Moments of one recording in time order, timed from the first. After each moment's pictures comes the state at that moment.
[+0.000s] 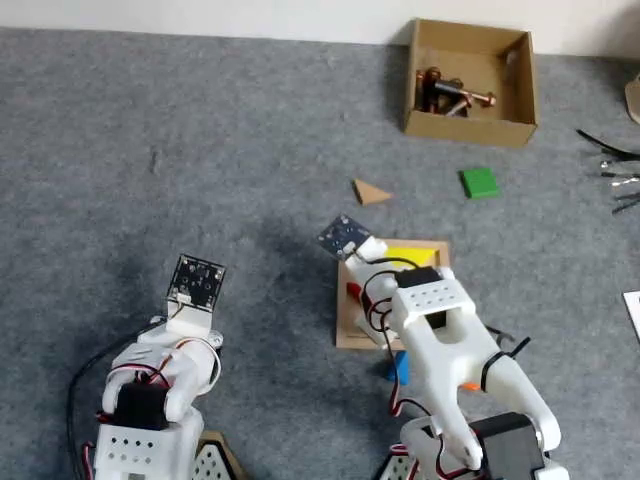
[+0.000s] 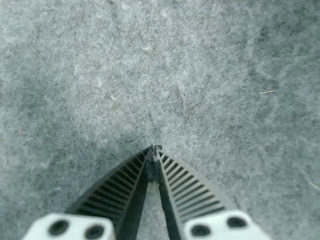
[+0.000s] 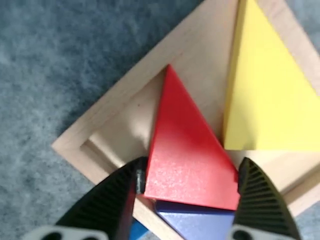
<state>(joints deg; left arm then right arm) -0.5 -103.7 95.8 71.6 -4.7 -20.7 -16.0 56.7 47.4 34.7</state>
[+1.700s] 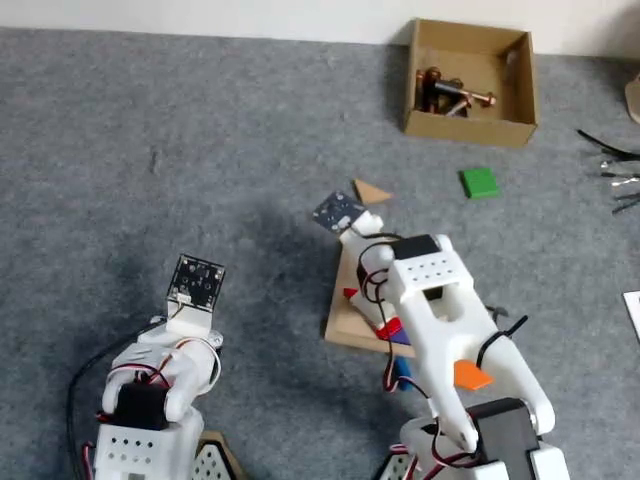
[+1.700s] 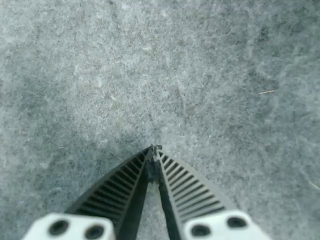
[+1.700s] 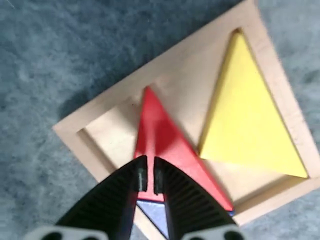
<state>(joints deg) -0.5 -103.7 95.8 71.6 -4.7 -20.9 -14.9 42.8 59.4 34.6</state>
